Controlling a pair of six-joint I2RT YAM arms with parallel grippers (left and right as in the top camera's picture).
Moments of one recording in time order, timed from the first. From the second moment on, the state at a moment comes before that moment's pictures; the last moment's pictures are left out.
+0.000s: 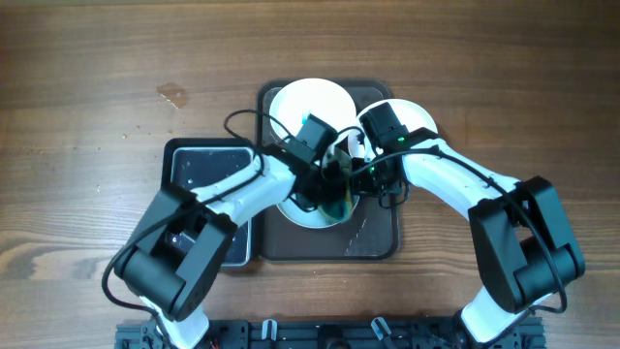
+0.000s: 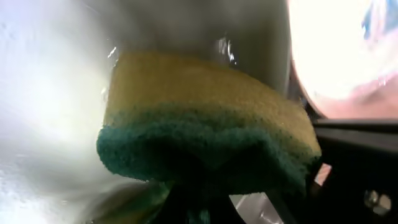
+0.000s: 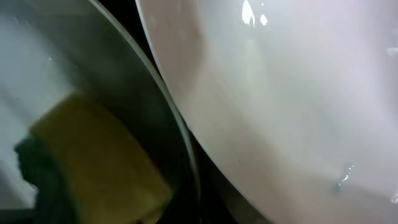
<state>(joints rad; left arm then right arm) -0.63 1.86 1.05 -0.41 0.42 -0.82 0.44 1.83 1.04 -0.61 -0.27 0.45</state>
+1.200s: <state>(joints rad) -0.59 1.78 1.05 -0.52 0.26 -0.81 0.47 1.83 1.04 -0.61 -0.33 0.45</state>
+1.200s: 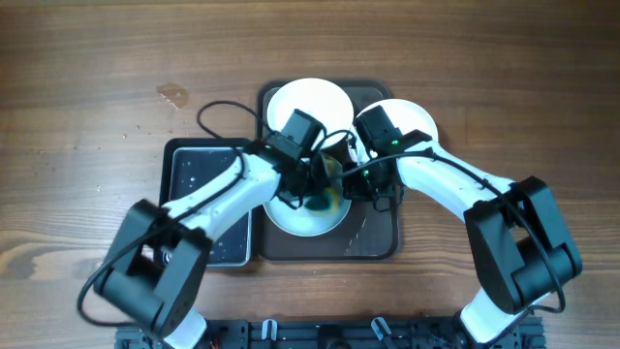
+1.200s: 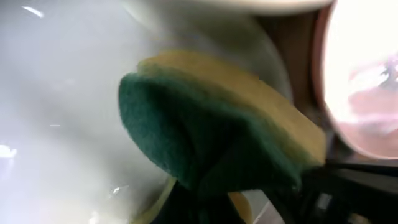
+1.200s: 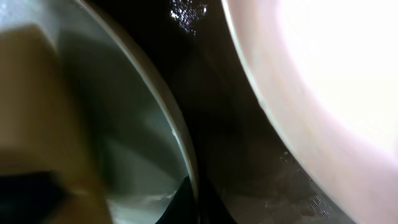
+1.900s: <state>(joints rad) -0.42 1.74 1.06 -0.83 0.09 -0.75 0.48 1.83 1.04 -0.61 -0.34 0.45</state>
